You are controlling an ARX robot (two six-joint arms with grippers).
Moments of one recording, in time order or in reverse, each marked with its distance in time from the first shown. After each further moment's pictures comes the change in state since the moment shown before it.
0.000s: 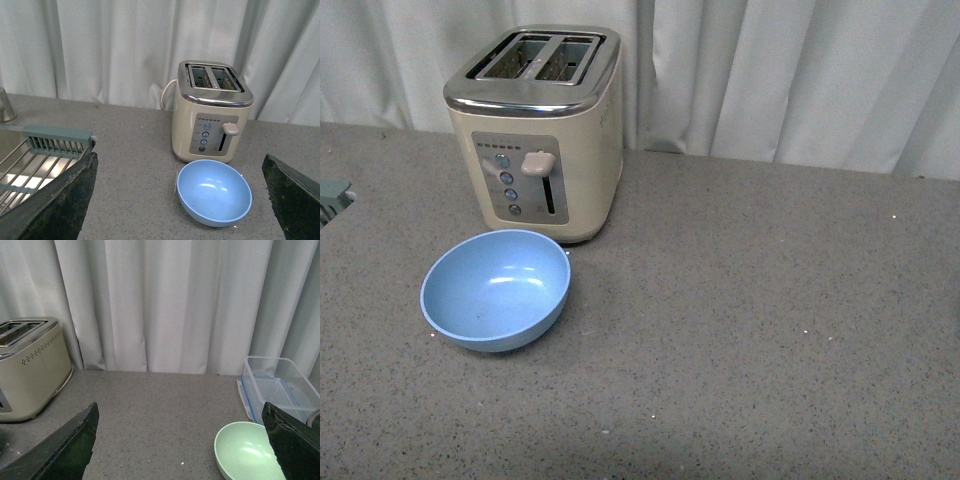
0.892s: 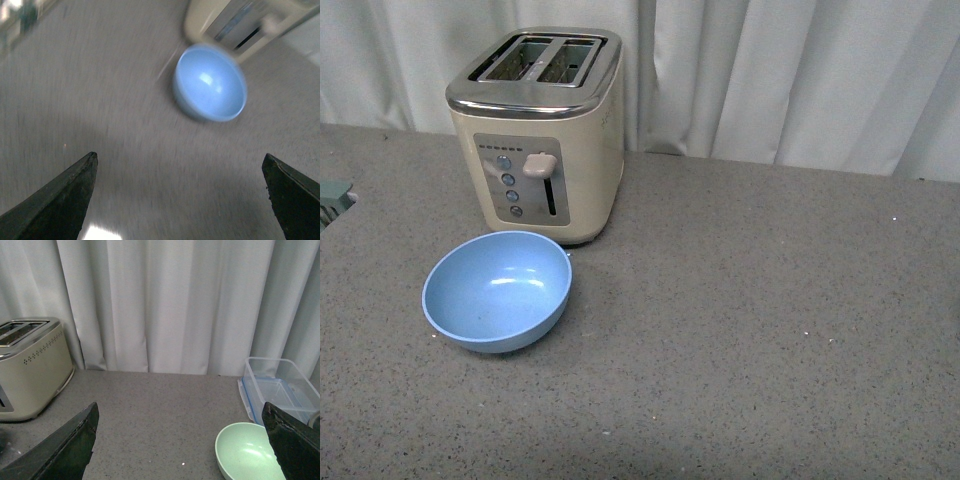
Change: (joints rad) left arm 0.008 0.312 0.183 -0.499 0.026 -0.488; right arm 0.000 0.000 0.000 0.000 -0.002 0.000
